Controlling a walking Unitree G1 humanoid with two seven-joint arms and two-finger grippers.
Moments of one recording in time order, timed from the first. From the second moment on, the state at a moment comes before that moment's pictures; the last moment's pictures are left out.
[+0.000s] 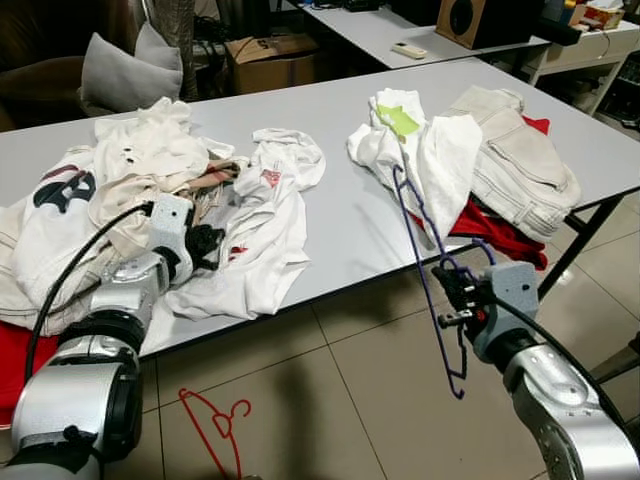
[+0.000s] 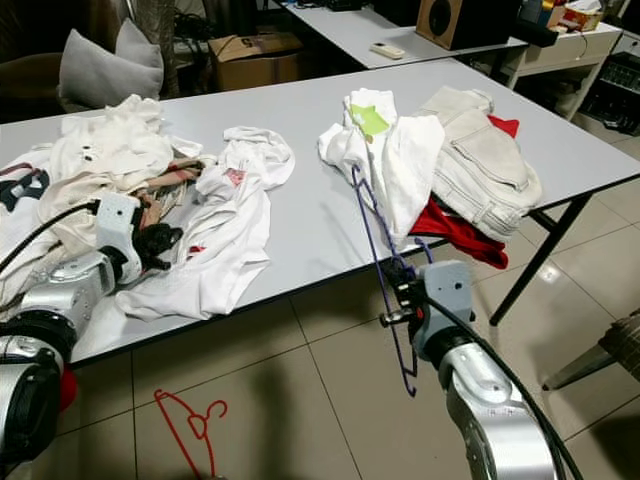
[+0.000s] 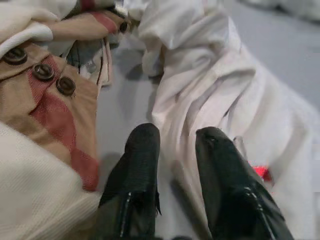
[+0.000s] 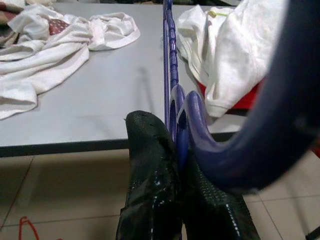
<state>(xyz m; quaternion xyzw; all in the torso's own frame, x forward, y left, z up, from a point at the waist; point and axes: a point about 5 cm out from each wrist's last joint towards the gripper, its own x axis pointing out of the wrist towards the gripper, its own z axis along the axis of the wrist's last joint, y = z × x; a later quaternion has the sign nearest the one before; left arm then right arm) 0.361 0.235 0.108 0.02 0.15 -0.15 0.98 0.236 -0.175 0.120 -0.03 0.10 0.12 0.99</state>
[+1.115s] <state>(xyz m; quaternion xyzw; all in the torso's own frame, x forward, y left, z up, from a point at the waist) 0.350 0.229 0.085 0.00 0.19 -0.14 0.97 0.218 -0.176 0.122 -0.03 0.13 0.15 0.98</state>
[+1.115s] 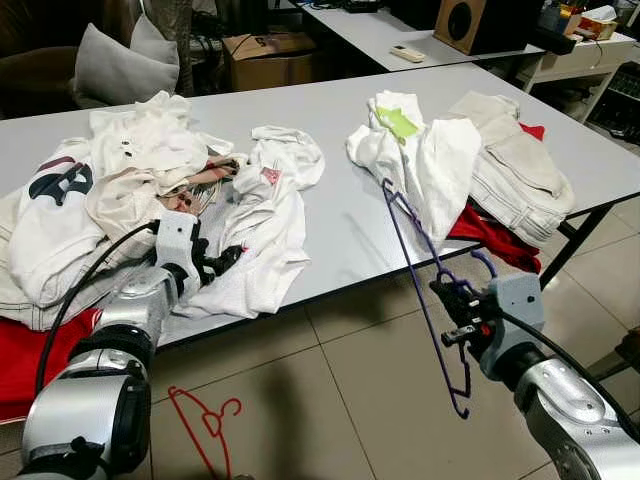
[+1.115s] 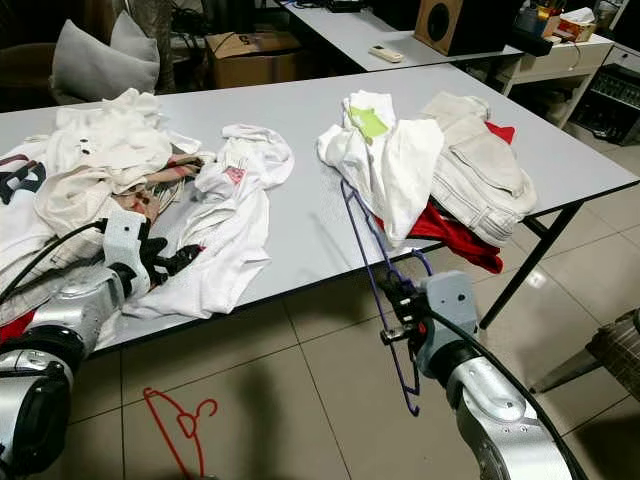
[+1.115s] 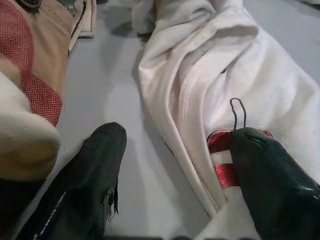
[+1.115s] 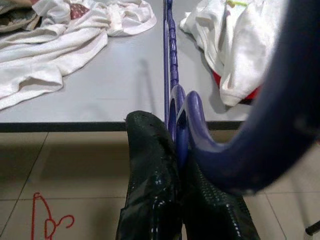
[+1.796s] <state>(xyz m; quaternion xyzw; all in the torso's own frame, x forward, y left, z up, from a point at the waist) 0.351 0.226 0.082 0.03 0.21 -0.15 0.97 0.218 -0.176 0.122 -0.03 0.14 0.15 0.98</state>
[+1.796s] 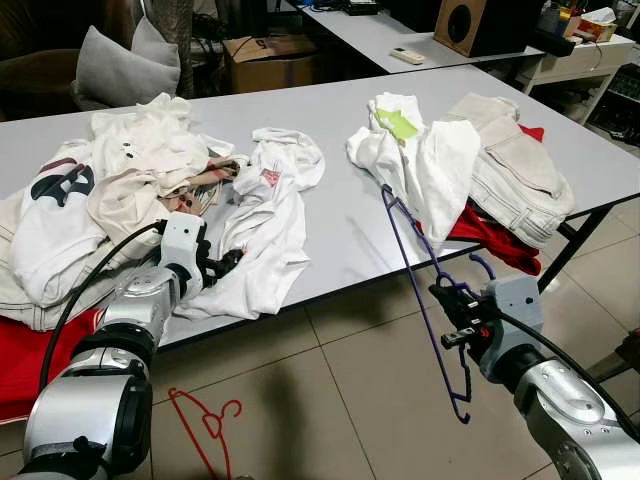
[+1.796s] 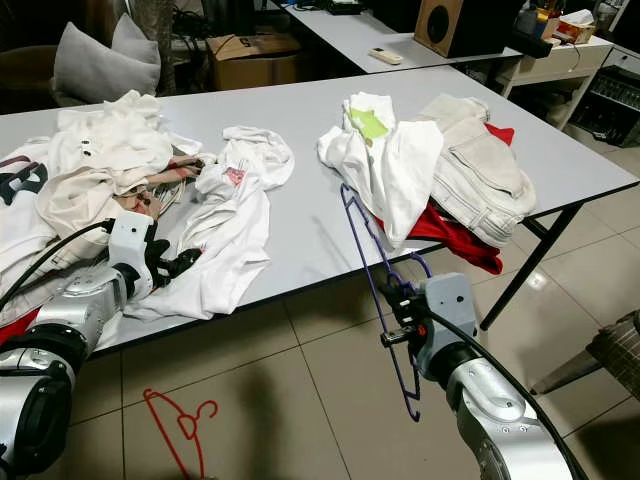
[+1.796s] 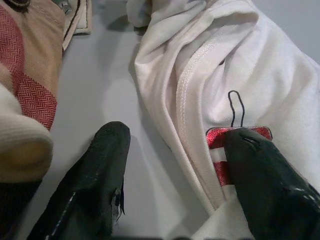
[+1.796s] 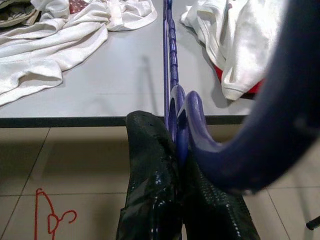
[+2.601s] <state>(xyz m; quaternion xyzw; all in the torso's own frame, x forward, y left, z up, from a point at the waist) 0.352 0.227 0.083 0.06 0.24 -0.15 0.96 0.224 -0.174 0.128 -0.03 0.12 0.15 0.98</state>
